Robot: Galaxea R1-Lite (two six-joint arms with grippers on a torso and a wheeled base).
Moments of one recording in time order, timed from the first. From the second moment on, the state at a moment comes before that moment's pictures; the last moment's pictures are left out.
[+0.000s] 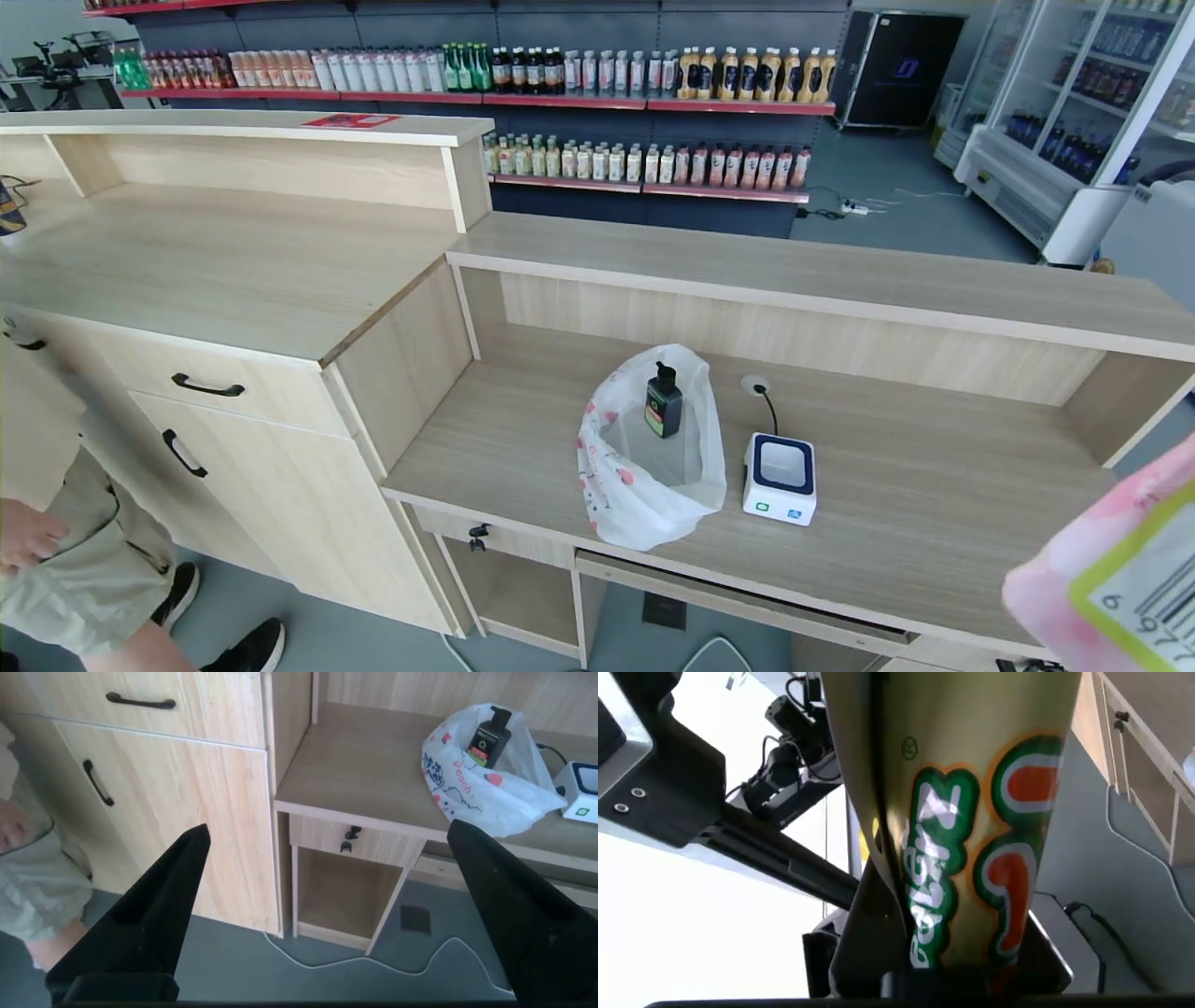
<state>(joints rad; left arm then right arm) 0.00 0.00 0.00 0.00 -0.02 -0.01 0.10 1.05 -1.24 0.93 1.18 -0.24</state>
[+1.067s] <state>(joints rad) 0.00 0.00 0.00 0.00 -0.02 -0.01 0.21 1.19 -1.06 0.26 1.20 -0.10</state>
